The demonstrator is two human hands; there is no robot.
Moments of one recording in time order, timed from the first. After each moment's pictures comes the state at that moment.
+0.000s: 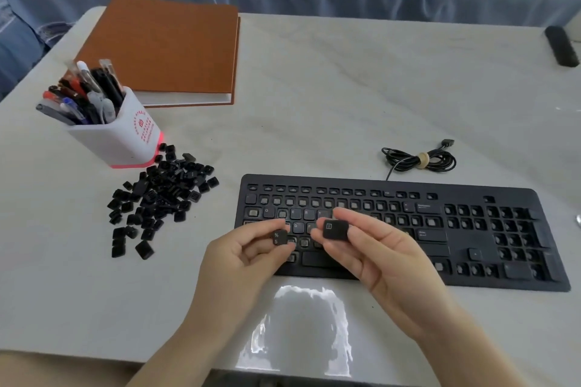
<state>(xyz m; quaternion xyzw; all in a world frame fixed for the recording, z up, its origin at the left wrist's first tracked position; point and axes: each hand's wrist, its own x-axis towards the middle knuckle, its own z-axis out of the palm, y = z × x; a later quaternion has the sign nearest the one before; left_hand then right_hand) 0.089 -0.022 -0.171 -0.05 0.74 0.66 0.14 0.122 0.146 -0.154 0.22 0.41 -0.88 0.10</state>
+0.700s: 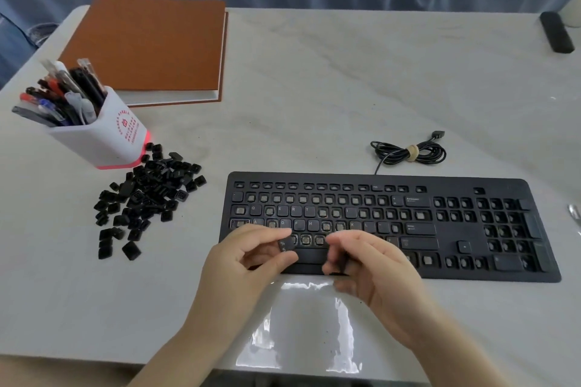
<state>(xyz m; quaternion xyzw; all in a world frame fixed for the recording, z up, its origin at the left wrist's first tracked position) 0.095 -0.009 -0.179 0.04 0.79 0.61 0.11 0.133 0.158 -0.176 0.27 0.50 -0.81 0.14</state>
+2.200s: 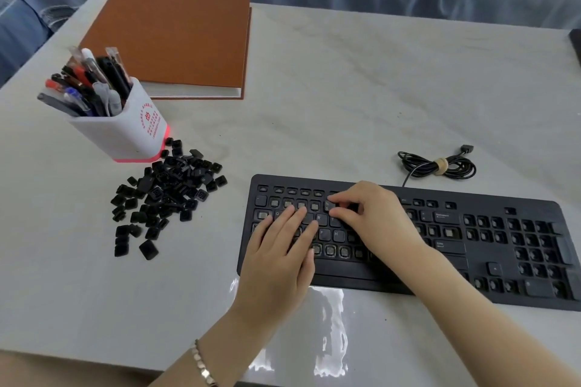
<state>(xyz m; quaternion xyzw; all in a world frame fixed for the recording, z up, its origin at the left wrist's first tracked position) 0.072 -0.007 -0.273 0.29 0.91 0.23 -0.18 0.043 0.166 -0.212 0.05 0.95 -0.32 0.05</state>
